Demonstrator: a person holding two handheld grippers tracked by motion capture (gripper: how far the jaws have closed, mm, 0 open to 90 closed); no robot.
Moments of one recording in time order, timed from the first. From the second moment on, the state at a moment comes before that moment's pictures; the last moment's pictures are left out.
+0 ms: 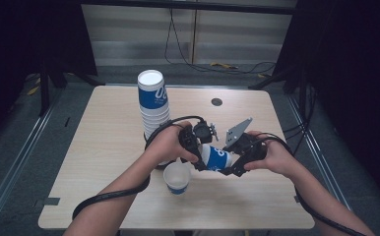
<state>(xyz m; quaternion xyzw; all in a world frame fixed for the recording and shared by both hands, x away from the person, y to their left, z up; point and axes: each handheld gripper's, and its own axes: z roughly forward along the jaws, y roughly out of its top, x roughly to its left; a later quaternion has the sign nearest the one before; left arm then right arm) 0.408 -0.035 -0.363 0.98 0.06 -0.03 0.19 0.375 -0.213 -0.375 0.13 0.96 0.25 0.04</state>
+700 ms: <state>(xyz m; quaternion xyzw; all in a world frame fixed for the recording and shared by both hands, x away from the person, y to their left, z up) 0.408 -0.034 -0.360 0.98 0.03 -0.02 0.20 0.370 -0.217 -0.387 0.13 0.95 0.27 0.05</state>
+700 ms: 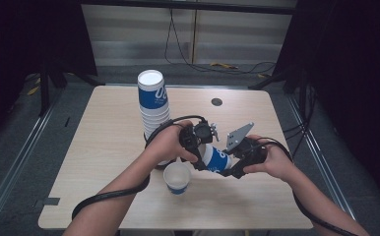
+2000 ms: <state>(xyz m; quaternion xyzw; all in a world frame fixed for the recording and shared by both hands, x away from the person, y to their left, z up) 0.416 -0.009 -0.357 0.93 0.06 -0.05 0.36 0.368 -0.244 -0.392 0.16 0.91 0.38 0.04</state>
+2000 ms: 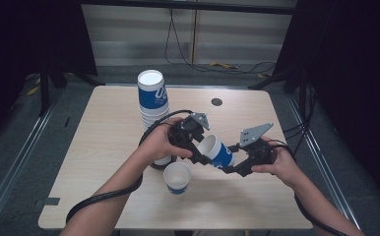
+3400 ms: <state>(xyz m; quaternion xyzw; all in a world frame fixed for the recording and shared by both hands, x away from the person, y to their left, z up) 0.414 -0.012 -0.360 0.95 0.10 -0.04 0.30 0.366 -0.241 -0.402 0.17 0.92 0.35 0.06</state>
